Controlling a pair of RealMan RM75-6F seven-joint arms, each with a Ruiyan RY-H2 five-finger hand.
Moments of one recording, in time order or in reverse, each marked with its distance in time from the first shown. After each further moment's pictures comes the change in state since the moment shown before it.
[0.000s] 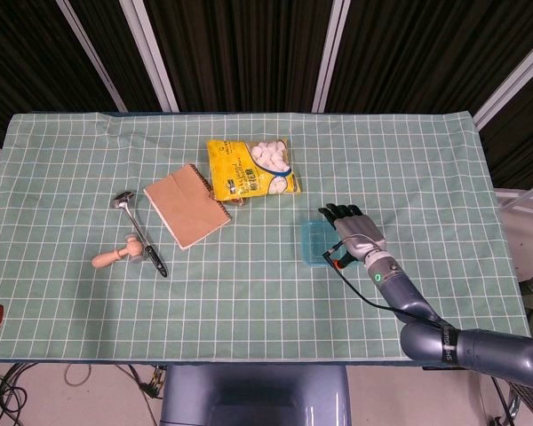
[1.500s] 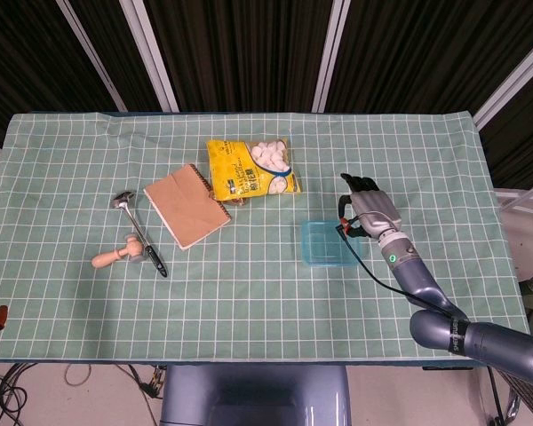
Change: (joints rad) left arm -0.015 -0.001 0.001 -0.014 -0.035 -0.028 0.018; right arm -0.080 -0.030 0.100 0.169 -0.172 -0.005 0.161
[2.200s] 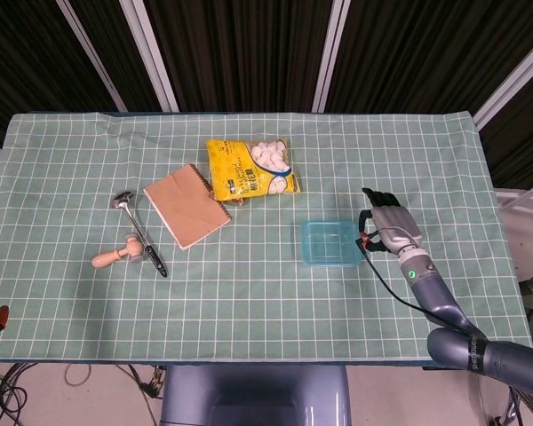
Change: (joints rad) left arm -0.005 0.004 0.002 -0.004 -0.008 -0.010 0.000; right arm -0.103 0.049 -0.050 -0.071 -0.032 0.061 0.007
